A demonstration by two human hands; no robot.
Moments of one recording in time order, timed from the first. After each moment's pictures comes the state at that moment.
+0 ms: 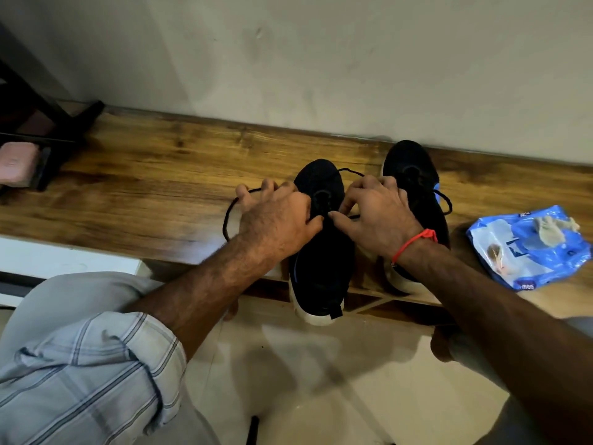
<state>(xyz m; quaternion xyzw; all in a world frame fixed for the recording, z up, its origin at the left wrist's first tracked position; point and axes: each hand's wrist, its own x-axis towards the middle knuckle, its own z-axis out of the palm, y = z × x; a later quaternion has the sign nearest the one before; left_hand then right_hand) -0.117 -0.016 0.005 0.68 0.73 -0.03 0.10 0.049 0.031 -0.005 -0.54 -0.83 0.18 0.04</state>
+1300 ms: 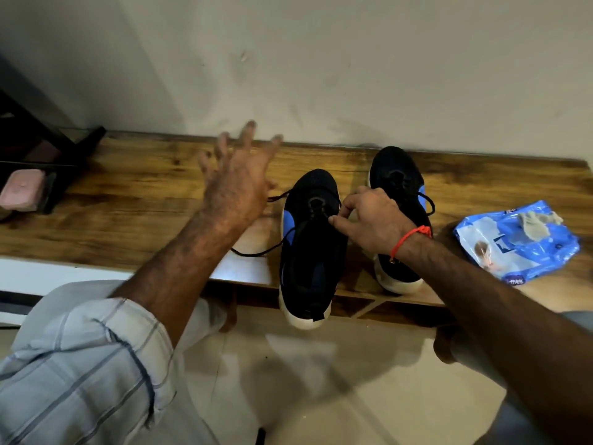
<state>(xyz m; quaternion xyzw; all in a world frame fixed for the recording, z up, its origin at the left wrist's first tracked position) -0.150 0.014 0.035 0.65 0.76 0.02 0.03 0.066 0.034 0.009 -0.54 -0.80 0.26 0.04</state>
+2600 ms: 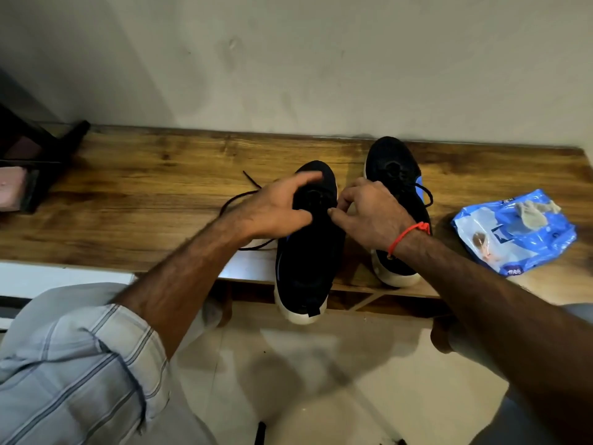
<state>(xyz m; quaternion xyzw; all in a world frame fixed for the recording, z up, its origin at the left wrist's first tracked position) -0.117 0.007 0.023 0.64 0.64 0.11 0.42 0.068 0.034 0.003 -0.54 -0.79 0.26 0.07</state>
